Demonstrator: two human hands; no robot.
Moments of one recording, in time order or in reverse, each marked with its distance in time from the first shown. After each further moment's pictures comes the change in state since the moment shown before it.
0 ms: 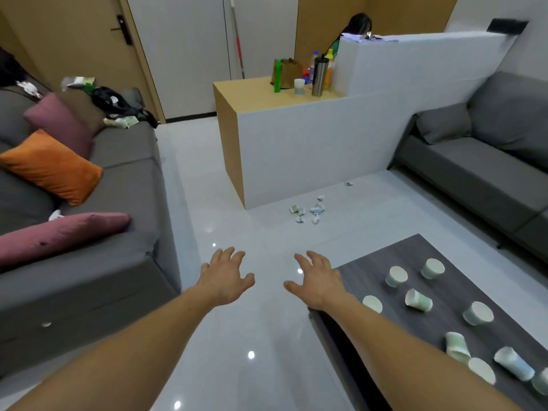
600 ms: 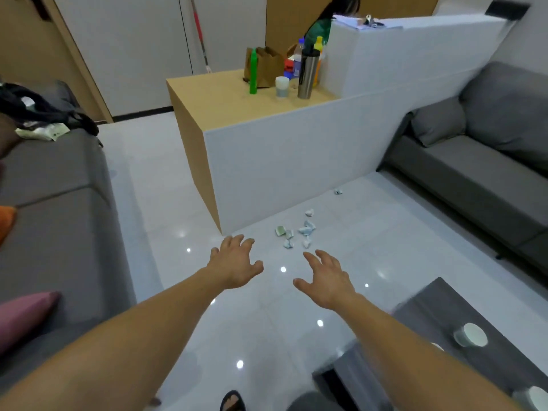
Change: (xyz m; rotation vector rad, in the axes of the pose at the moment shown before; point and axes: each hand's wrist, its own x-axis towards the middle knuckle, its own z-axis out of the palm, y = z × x) left_hand 0.405 0.002 -0.095 0.032 -0.088 0.156; right_hand 0.349 0.025 -0.093 0.007 -0.014 0.173
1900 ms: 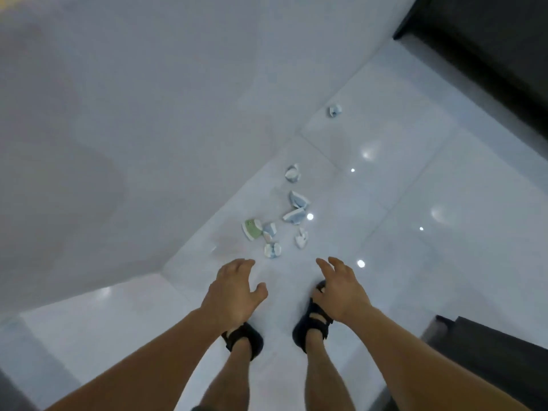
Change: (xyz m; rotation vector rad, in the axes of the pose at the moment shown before) left_hand 0.682 0.007 0.161 -0.189 -0.552 0.032; right_hand 0.629 0.204 0.116 0.218 -0.439 0.408
